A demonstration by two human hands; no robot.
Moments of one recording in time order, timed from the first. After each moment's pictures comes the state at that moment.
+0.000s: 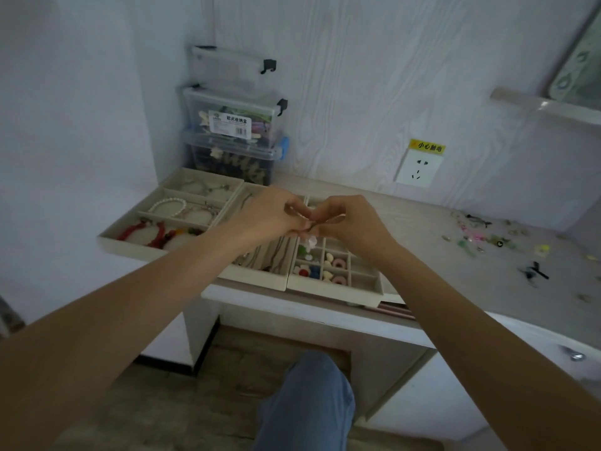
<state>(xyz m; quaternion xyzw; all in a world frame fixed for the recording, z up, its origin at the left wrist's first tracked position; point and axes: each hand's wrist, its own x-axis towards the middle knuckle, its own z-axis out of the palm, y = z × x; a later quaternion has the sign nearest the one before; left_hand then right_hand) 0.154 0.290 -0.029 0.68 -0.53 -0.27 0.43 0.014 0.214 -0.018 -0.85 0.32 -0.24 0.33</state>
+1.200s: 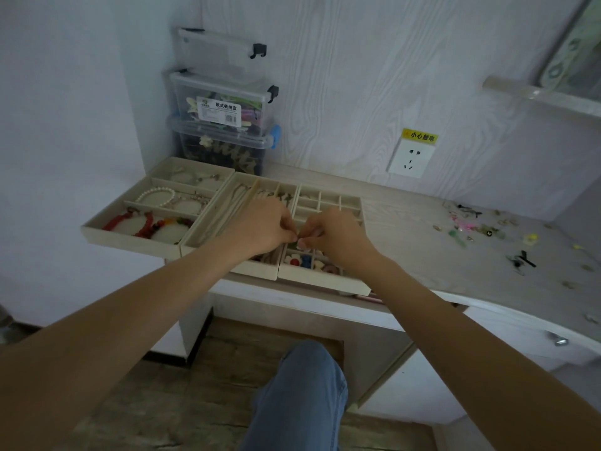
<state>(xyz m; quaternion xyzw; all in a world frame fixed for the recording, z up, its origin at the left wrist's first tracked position) 0.141 0.293 -0.046 0.74 -0.60 -0.12 0.27 0.016 0.219 -0.044 -0.91 0.35 -0.11 0.19</state>
